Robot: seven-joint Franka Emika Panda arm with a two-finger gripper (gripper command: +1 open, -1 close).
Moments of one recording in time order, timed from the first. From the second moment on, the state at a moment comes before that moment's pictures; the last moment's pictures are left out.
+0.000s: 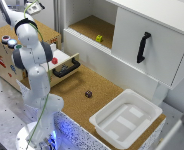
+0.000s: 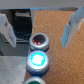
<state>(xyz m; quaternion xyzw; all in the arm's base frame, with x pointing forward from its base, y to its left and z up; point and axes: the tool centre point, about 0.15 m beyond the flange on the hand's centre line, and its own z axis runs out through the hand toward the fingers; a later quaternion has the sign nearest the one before) 0.172 0.494 0.575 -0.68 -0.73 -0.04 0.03</state>
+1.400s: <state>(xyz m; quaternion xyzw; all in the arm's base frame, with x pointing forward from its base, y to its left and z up) 0.164 0.571 0.537 -0.76 -0.64 -0.07 0.04</state>
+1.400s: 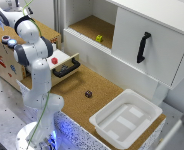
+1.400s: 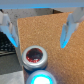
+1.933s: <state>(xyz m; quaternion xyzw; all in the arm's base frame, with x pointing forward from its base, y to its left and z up) 0.141 0.594 0.516 -0.72 -0.69 -0.07 0.02</state>
